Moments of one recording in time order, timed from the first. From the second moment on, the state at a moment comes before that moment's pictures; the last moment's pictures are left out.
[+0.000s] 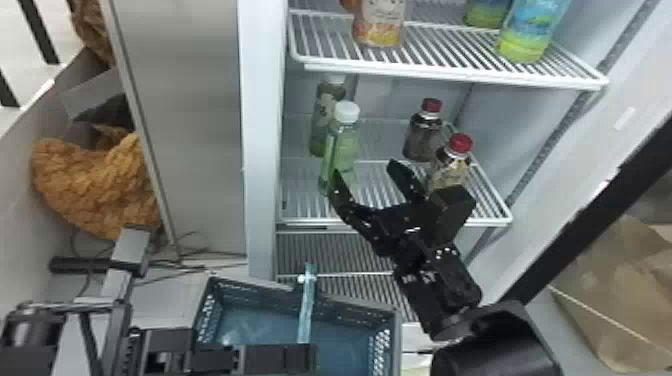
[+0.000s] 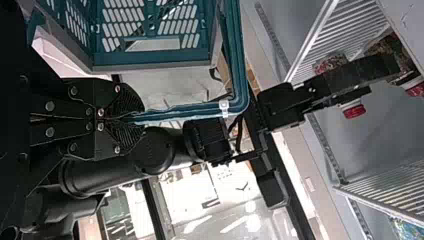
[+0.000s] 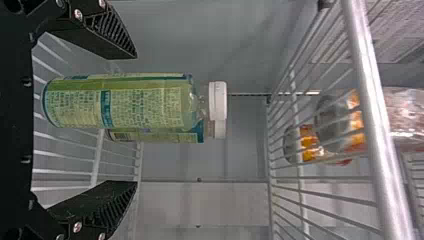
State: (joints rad) left arm 0.06 0.26 0.04 -2.01 1.34 1.55 -0.30; right arm 0.14 -0.12 0.12 -1.82 -0.10 0.03 0.14
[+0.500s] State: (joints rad) left arm 0.06 0.26 0.03 -2.01 1.34 1.54 -0.30; right arm 0.02 -0.12 0.15 -1.68 -0.10 0.01 0.18
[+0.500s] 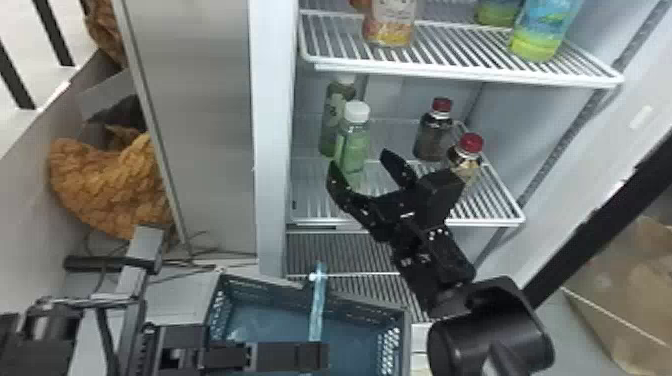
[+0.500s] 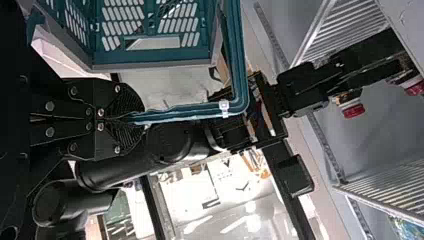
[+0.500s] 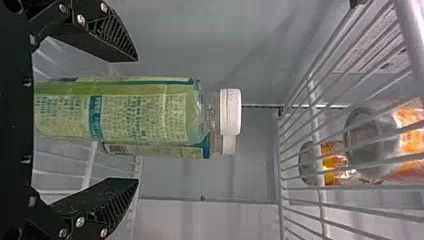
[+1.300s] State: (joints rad) left arm 0.06 0.26 0.04 -2.01 1.34 1.54 -0.30; right arm -0.07 -0.12 0.18 -1.57 -0.11 -0.04 0.18
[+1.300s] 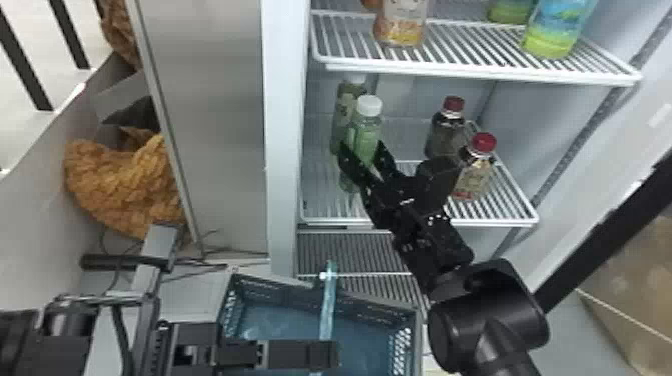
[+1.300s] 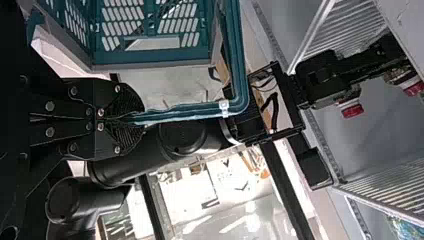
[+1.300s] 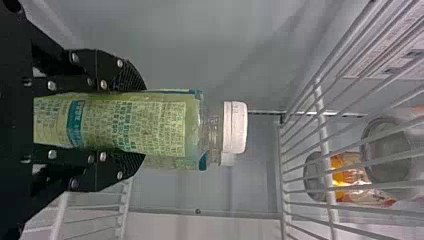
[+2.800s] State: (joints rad) left arm 0.07 0.26 0.04 -2.01 1.35 1.54 -0.30; right arm 0.45 -0.16 0.01 -2.34 -0.22 0.28 0.28
